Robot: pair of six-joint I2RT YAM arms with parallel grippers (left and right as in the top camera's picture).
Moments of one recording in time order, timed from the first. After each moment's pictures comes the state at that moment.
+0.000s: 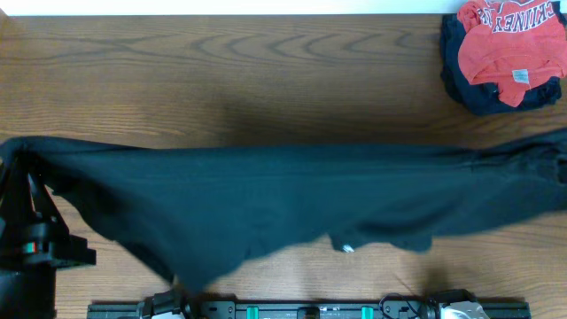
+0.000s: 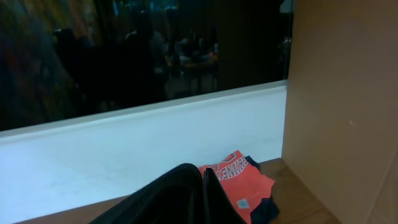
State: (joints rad) left arm 0.21 0.81 1.87 -1.04 0.10 -0.04; right arm 0.14 1.17 2.49 -1.34 0.38 0.14
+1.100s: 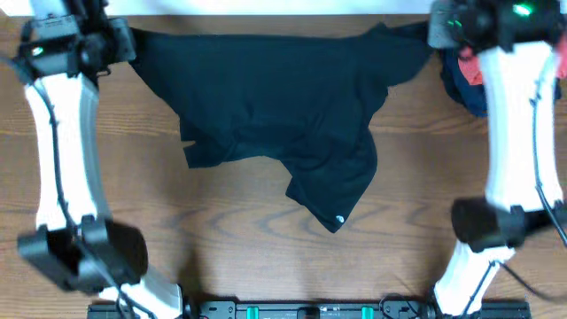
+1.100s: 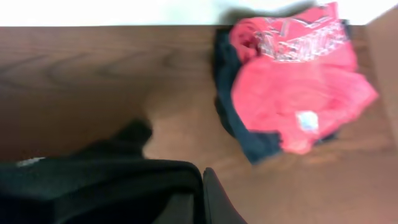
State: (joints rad) left arm 0.21 1.81 1.87 -0.84 0.09 -0.03; right arm 0.13 2.04 2.45 -1.36 0.27 0.13
